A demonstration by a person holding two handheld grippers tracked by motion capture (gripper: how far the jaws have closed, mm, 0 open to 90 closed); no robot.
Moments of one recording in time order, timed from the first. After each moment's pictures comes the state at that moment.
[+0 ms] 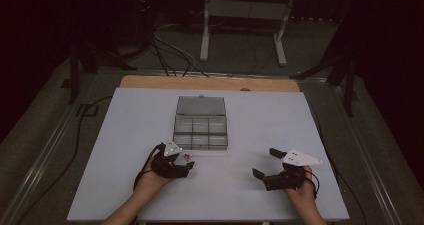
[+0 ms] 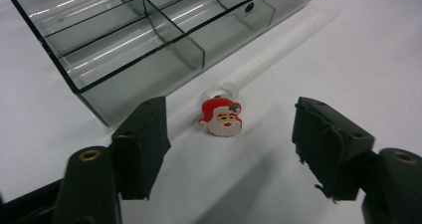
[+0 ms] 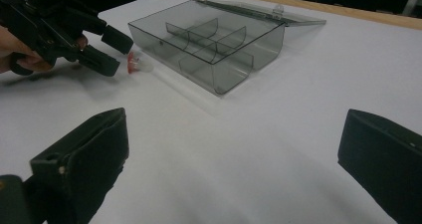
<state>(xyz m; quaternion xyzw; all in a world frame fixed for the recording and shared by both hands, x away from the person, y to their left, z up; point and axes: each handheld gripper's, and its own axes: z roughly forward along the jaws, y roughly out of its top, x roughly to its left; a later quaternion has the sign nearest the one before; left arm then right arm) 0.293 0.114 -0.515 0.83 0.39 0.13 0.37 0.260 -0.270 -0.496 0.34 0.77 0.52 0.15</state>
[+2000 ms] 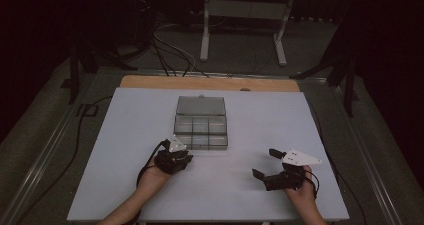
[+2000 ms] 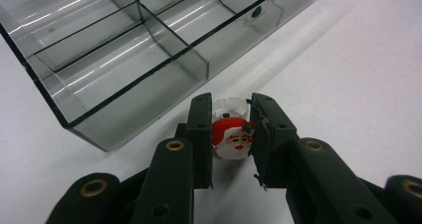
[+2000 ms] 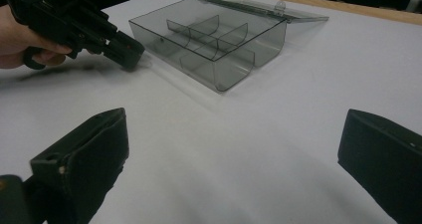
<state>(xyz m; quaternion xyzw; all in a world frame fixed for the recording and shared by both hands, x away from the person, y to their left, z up) 0.306 0.107 -0.515 0.85 0.37 0.13 0.35 0.261 -0.270 -0.496 0.34 0.77 0.51 0.15</state>
